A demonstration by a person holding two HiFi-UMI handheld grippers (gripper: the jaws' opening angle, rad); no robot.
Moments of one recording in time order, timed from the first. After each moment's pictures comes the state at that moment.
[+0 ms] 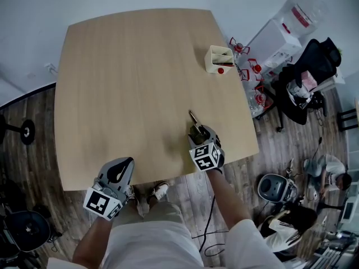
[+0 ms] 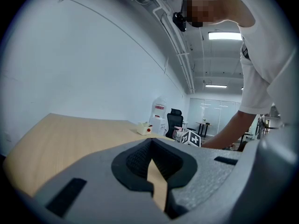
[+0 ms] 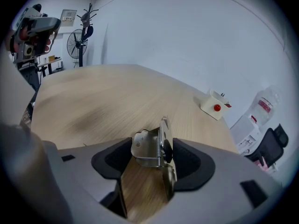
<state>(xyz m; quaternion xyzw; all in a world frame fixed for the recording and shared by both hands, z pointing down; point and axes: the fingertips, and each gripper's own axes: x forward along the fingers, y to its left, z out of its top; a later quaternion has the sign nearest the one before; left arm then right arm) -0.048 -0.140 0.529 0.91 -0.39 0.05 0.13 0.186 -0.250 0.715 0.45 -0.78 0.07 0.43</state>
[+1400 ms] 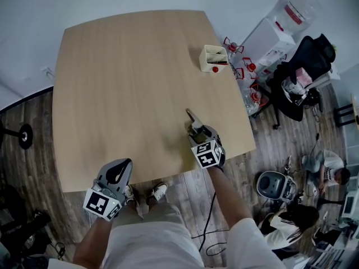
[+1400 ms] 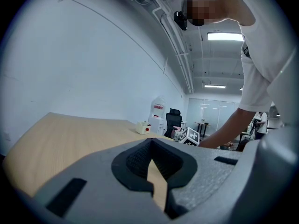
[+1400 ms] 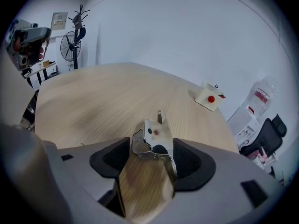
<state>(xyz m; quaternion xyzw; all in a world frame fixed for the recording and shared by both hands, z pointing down) -0.051 -0.127 0.531 0.91 -0.38 0.05 0.13 0.206 -0.239 0.712 0.47 -0.76 0.10 0.44</state>
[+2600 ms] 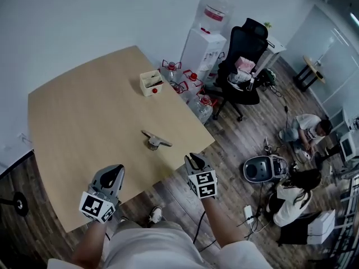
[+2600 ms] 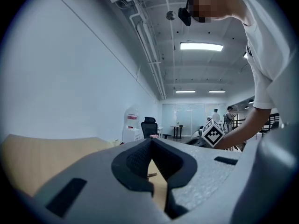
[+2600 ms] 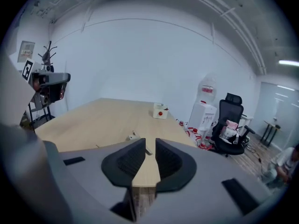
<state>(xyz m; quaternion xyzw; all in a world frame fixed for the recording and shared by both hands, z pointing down) 0.032 -0.124 0.440 0.97 -0.23 0.01 0.04 0.285 -0.095 0.542 0.66 -0.70 0.13 0.24</state>
